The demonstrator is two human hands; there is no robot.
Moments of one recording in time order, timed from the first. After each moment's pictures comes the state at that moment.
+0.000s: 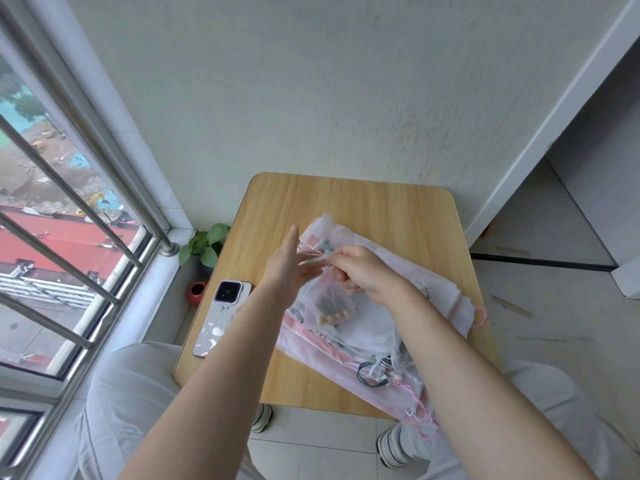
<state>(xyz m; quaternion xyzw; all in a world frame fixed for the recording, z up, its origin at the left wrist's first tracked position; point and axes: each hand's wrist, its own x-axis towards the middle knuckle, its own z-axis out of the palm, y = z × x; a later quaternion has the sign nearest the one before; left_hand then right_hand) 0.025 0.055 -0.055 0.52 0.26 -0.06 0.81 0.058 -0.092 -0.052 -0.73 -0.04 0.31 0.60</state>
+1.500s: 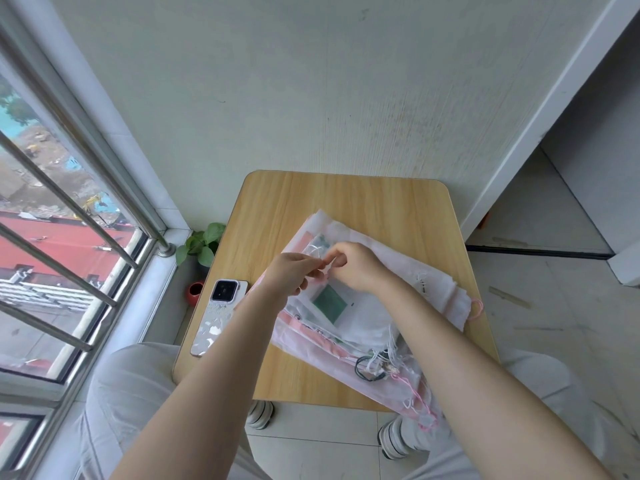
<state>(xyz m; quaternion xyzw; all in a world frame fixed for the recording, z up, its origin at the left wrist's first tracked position) 0.018 0.056 -0.057 0.76 0.23 -0.15 0.59 0.062 -0.099 -0.061 -0.89 -0.13 0.22 0.39</state>
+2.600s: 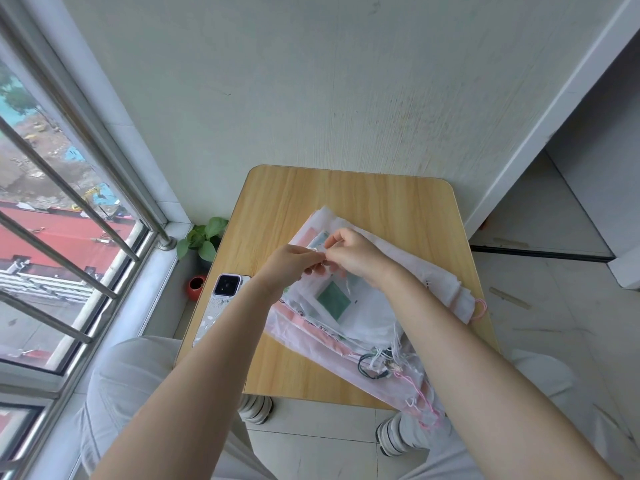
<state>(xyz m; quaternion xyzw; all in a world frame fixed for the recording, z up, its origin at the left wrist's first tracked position) 0.015 0.067 -0.048 0.80 0.13 -0.15 0.57 0.065 -0.082 -0.045 -0.81 -0.05 0.27 0.51</state>
